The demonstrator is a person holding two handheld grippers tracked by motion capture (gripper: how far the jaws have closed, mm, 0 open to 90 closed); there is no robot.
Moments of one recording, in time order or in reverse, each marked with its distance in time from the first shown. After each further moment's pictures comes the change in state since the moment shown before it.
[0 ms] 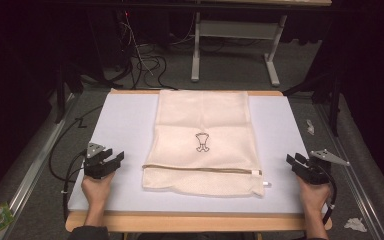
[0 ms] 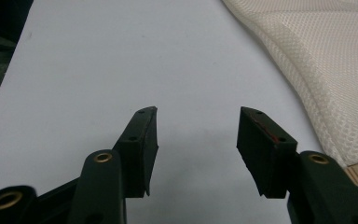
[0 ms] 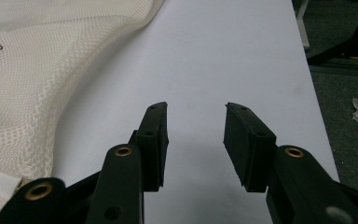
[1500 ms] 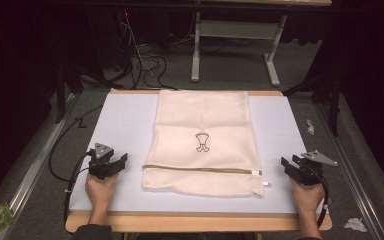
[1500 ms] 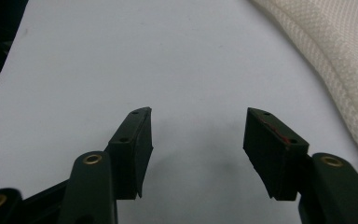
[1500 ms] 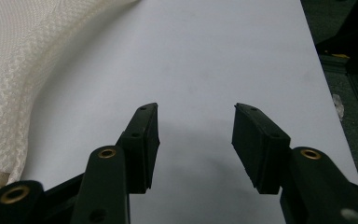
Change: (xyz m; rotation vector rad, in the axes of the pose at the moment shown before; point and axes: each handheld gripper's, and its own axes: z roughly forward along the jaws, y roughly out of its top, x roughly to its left) left arm -0.010 -0.004 0.014 0.050 0.059 0.084; right arm 0.012 -0.009 0.014 0.056 -0.068 -0.059
